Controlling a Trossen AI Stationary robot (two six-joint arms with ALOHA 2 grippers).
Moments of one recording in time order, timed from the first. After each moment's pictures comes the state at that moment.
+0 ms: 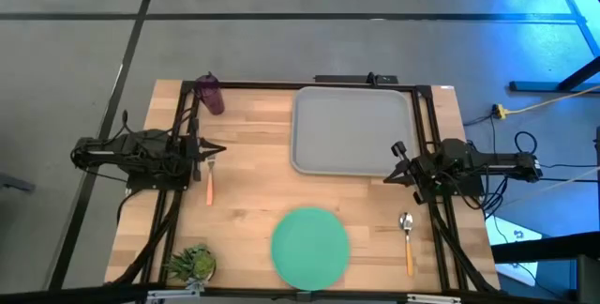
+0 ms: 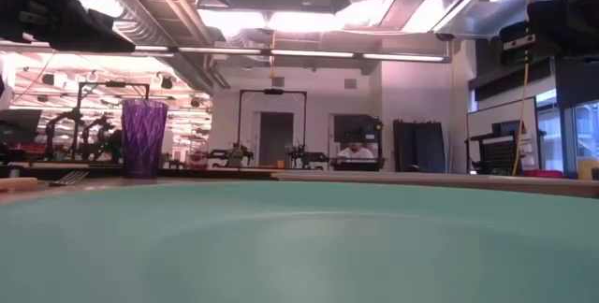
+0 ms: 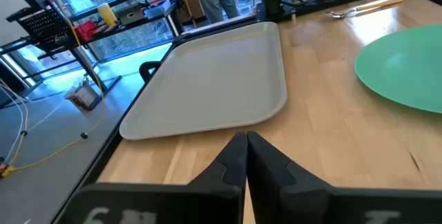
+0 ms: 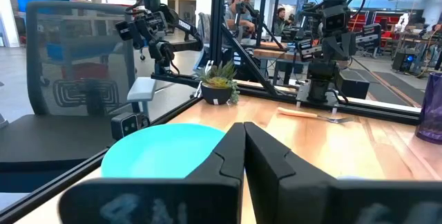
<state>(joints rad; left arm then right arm) -0.07 0.01 0.29 -0.50 -0.27 0.25 0.03 0.00 0.03 0.03 -0.36 -0.03</state>
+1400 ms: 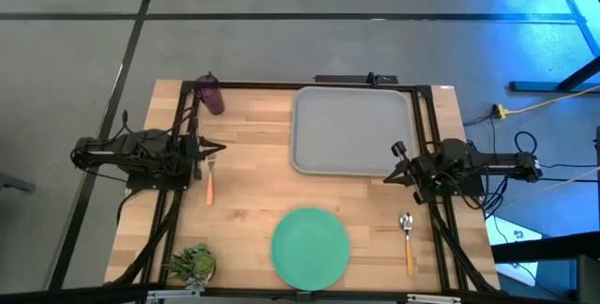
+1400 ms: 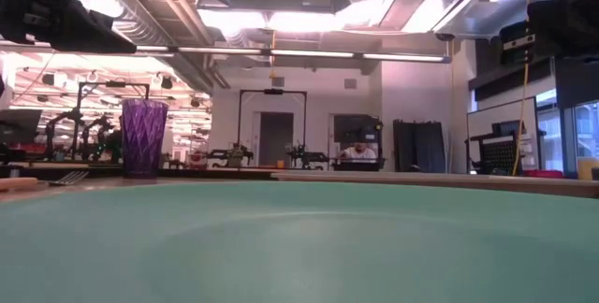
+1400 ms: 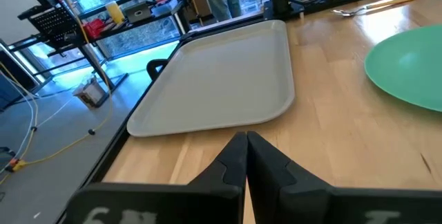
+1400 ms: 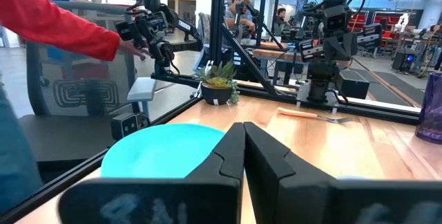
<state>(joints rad) -0.07 0.01 0.29 -0.50 -0.30 0.24 0.03 0.00 0.03 0.03 -0.36 -0.03</state>
